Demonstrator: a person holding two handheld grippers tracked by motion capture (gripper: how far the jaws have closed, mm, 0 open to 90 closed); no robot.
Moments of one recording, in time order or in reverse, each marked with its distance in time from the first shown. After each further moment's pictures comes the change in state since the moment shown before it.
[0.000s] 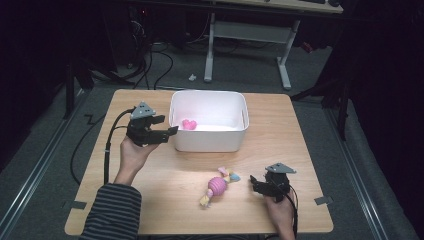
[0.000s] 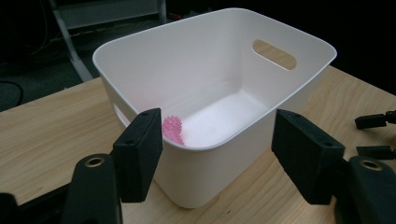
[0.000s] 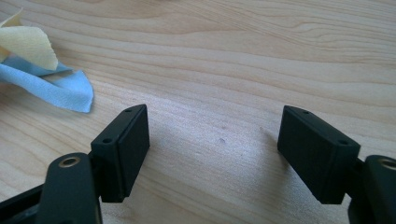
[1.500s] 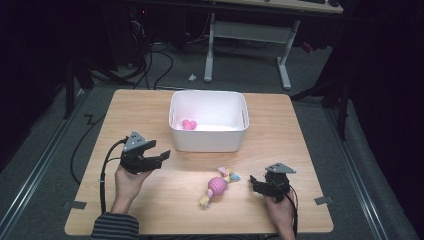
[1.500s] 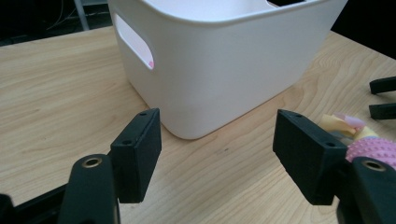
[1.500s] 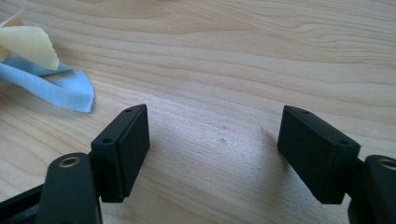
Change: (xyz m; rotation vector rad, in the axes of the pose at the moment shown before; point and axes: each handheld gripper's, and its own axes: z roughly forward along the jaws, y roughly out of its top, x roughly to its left) left arm -0.018 -0.077 -0.011 0.028 0.061 -0.052; right arm 0.001 0.000 0.000 0.001 0.002 0.003
